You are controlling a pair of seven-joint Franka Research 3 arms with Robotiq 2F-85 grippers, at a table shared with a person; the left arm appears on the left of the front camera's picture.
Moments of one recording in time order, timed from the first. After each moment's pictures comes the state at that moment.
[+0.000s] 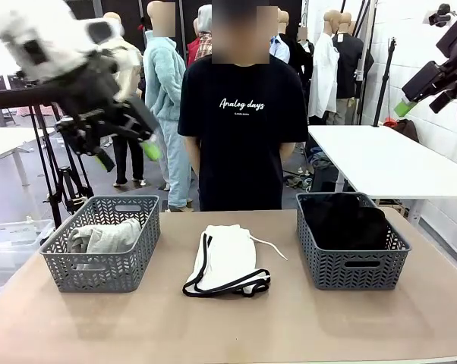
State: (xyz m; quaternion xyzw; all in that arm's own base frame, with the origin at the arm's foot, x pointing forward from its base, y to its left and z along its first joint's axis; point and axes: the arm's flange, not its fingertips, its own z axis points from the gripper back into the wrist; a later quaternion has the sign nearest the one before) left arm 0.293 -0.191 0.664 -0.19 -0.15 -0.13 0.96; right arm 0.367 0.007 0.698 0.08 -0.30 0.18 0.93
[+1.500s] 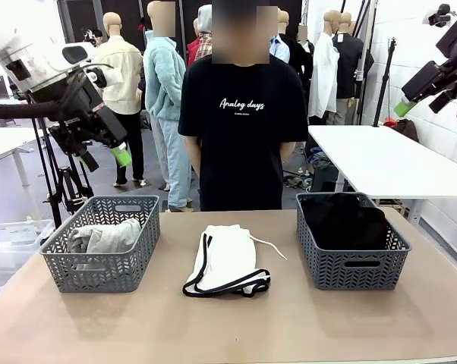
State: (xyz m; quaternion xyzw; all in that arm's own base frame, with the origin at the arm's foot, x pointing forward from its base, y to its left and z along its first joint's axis) left arm 0.376 -0.142 0.638 -0.16 -0.10 -0.22 0.96; right arm 0.367 0.007 0.698 0.08 -0.30 0.18 0.93
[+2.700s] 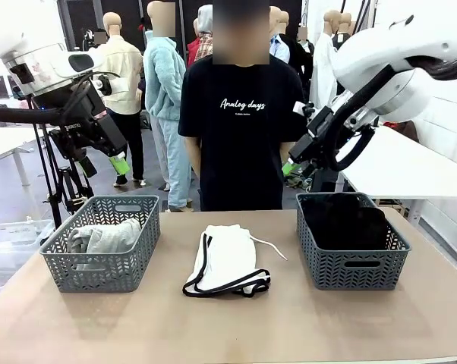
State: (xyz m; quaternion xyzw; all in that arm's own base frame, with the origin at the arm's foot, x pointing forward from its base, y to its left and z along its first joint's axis) left arm 0.372 -0.148 0.634 -0.14 -0.08 -0.24 0.96; right arm 0.537 0.153 0.525 0.27 -0.15 0.30 0.90
